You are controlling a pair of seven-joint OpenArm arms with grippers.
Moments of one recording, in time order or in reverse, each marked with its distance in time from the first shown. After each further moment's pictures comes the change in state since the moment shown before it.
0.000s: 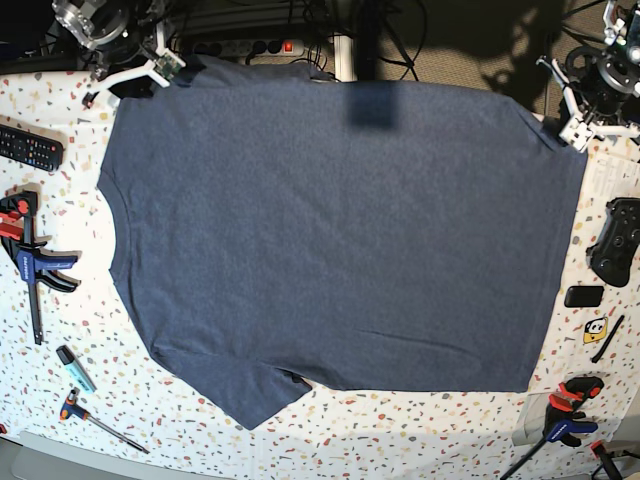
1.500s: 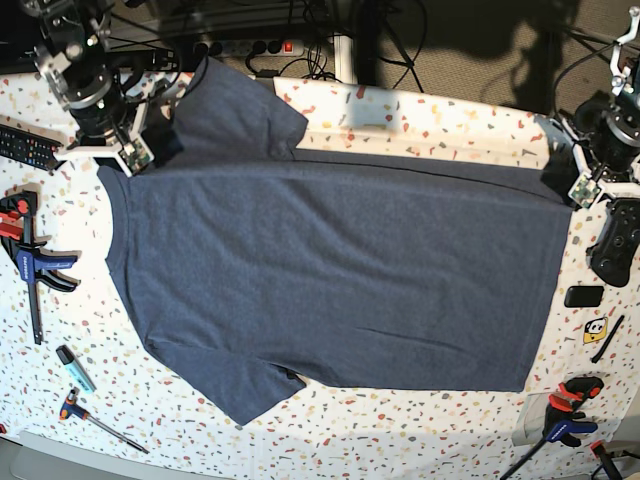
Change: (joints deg) left arm -11.3 0.0 0.0 0.0 3.8 -0.2 1.4; right arm 11.2 -3.2 7.5 5.6 8.6 -4.8 -3.0
